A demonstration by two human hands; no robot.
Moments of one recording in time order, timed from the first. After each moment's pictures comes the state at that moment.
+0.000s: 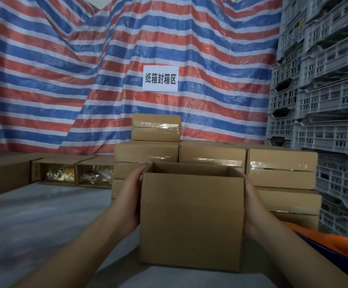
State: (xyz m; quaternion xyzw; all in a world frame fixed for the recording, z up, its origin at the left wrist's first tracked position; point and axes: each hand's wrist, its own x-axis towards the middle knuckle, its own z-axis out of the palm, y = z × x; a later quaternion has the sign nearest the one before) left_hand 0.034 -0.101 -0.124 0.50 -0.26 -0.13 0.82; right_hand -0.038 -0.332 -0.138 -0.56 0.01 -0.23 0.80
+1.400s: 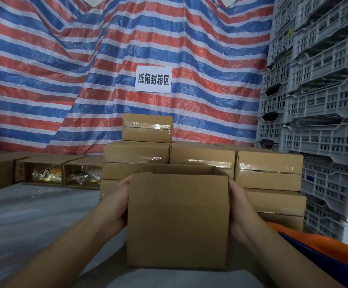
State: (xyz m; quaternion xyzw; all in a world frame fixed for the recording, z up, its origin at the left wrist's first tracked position) left_hand 0.035 -0.100 -0.127 0.54 -0.27 -0.14 0.78; right_hand -0.043 -0.324 -0.135 -0.55 0.03 -0.23 0.80
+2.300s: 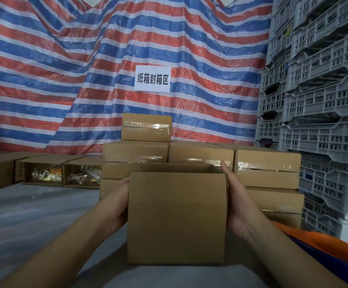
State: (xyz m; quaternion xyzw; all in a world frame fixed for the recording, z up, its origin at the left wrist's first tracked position) left_hand 0.036 -0.098 -0.127 0.58 -0.29 -0.14 0.75; right_hand -0.050 -0.321 -0.125 -0.52 0.02 -0.17 0.84
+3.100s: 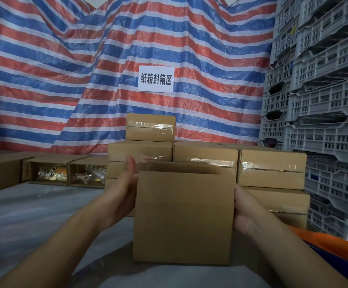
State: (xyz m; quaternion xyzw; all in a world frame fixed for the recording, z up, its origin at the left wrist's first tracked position) left_hand 0.030 -0.083 -0.115 0.62 -0.33 -0.15 0.69; right_hand -0.051 -0.322 -0.126 -0.59 0.09 -0.16 0.78
